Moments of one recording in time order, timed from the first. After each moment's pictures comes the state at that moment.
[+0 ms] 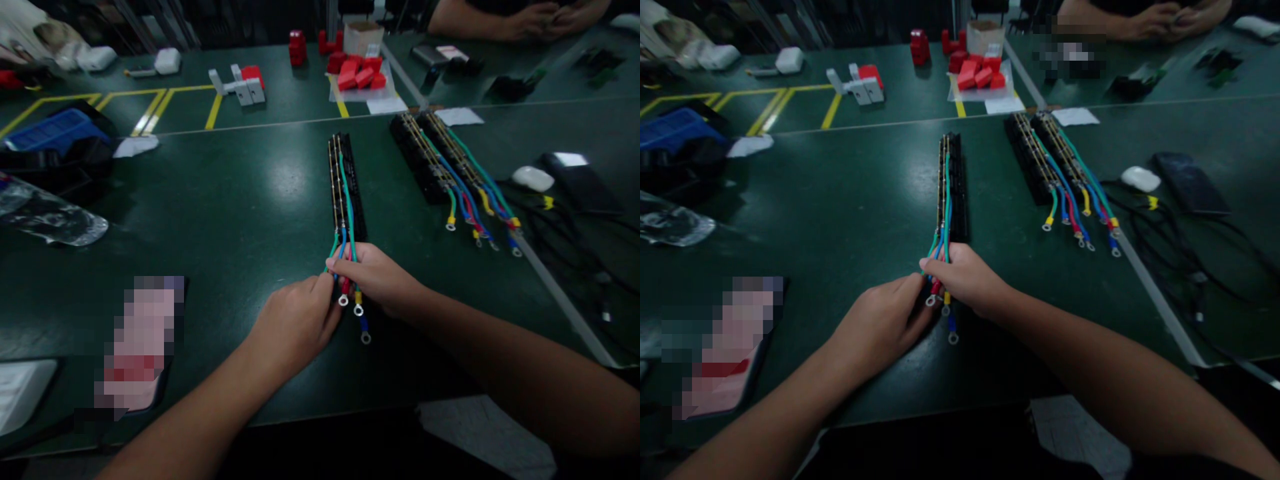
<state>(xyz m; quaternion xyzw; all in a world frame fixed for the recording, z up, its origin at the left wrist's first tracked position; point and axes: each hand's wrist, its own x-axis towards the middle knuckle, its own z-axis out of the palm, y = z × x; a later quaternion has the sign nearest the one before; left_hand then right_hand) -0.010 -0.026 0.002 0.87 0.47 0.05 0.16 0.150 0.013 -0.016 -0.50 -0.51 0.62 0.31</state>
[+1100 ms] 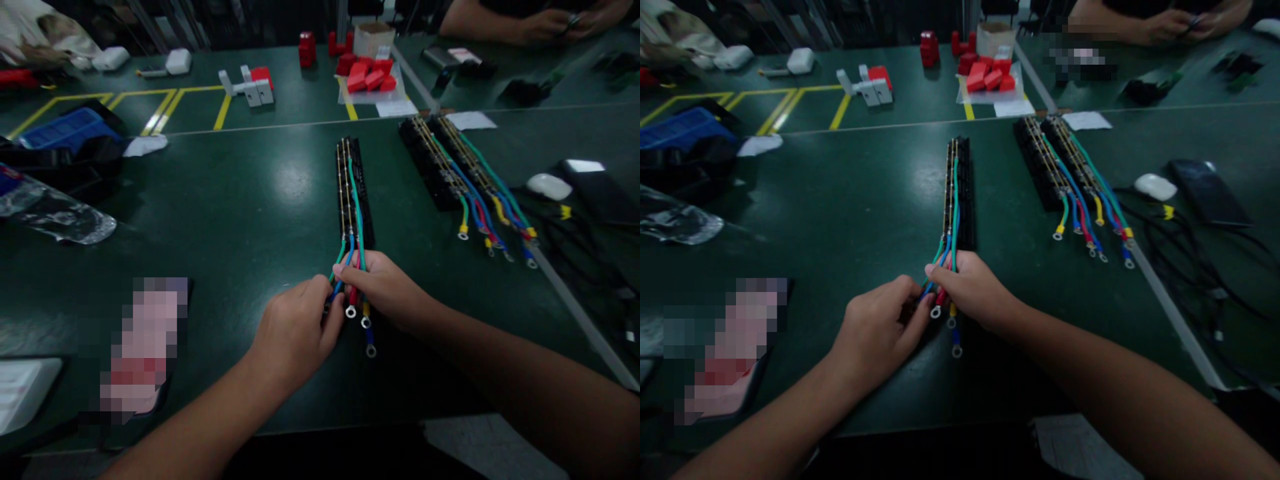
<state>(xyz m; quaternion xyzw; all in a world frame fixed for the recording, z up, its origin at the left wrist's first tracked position) -0.011 -0.031 -0.003 0.82 0.52 0.18 0.13 0.149 0.010 -0.009 -0.51 -0.50 0.64 0.30</state>
